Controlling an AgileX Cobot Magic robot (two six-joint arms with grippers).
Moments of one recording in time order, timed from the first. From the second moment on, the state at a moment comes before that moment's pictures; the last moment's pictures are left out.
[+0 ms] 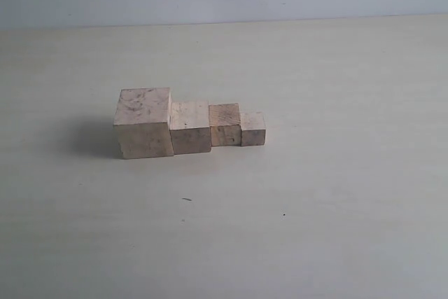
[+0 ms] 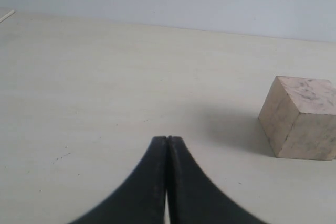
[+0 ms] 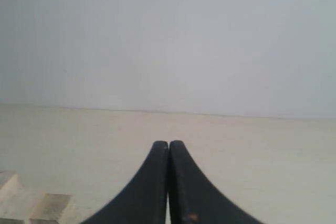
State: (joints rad) left arm 0.01 0.01 0.00 -0.11 0.37 0.02; right arm 0.23 0.49 -0.48 0.52 0.30 -0.44
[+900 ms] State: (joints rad) left arm 0.01 0.01 0.00 -0.11 0.37 0.02; right arm -0.03 0.04 -0.10 0.47 0.29 -0.36
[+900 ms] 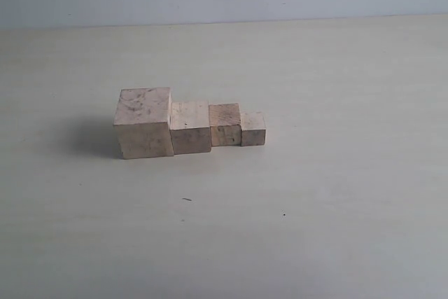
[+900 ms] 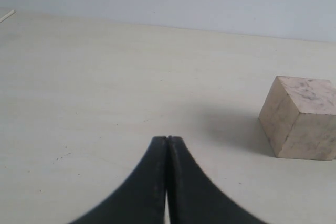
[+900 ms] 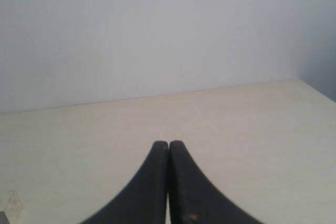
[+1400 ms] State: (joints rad) left arm 0.01 0.01 0.00 -0.11 0.37 0.02; right arm -0.03 0.03 -0.06 0.16 0.33 -0.11
